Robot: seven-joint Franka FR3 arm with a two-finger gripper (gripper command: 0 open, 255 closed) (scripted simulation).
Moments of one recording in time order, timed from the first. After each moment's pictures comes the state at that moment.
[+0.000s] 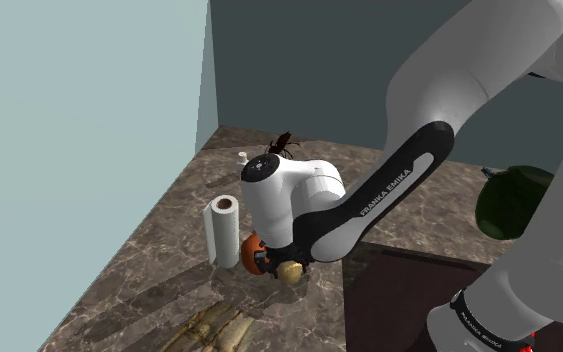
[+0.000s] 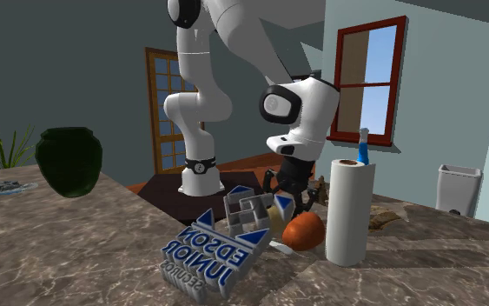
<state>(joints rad) -0.10 0.25 0.71 -2.40 -0.36 2.30 1.50</state>
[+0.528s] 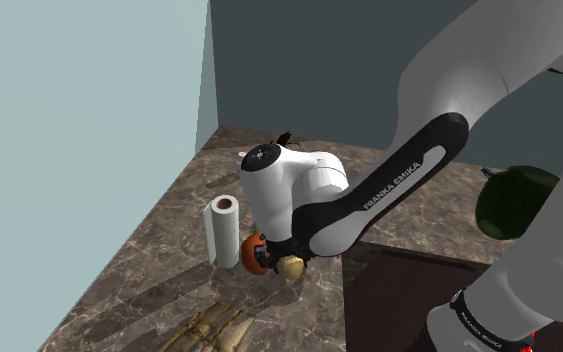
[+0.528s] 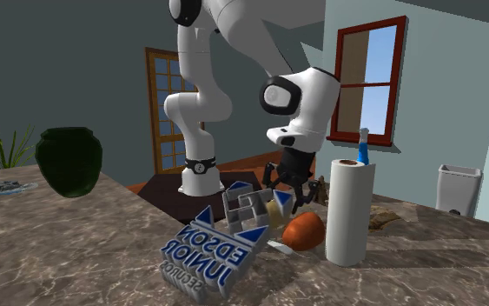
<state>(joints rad) -0.11 0.19 0.74 -2.40 -0.30 2.27 1.45</state>
